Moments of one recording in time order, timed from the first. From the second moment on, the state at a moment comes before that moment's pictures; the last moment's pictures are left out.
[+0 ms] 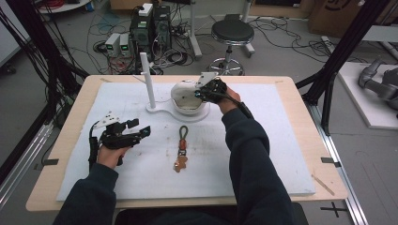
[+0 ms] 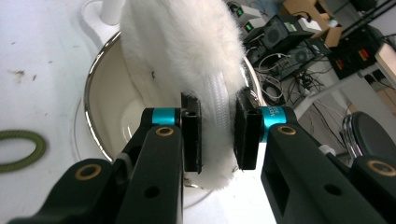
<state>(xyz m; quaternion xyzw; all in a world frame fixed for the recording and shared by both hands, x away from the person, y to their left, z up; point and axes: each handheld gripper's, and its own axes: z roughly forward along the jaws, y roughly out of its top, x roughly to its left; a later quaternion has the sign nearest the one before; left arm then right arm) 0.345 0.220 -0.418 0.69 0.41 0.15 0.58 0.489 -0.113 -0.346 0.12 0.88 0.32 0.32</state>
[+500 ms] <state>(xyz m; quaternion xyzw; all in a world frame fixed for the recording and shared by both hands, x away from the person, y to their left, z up) 0.347 0.219 -0.420 0.69 0.43 0.16 0.56 0.454 -0.218 -0.347 0.33 0.81 0.43 0.20</state>
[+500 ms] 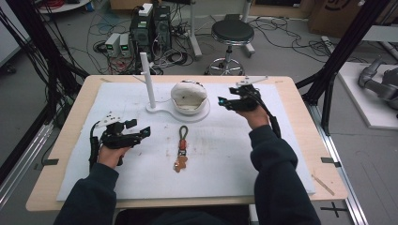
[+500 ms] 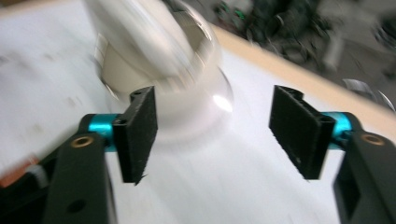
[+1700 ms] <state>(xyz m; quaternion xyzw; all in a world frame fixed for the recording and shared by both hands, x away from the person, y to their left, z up) 0.343 0.207 -0.422 0.70 0.41 0.14 0.56 0.365 -0.304 -0.398 0.41 0.79 0.40 0.23</state>
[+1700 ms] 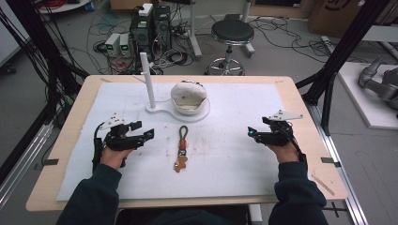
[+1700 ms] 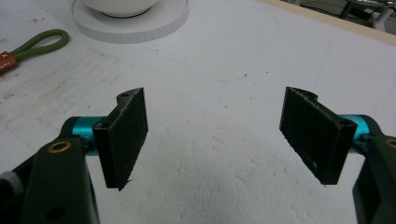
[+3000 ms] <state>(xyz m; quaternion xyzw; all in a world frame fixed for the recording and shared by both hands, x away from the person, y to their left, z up) 0.348 0.066 -0.449 0.83 0.38 0.18 0.38 0.366 -0.301 -0.403 0.40 0.79 0.40 0.23</state>
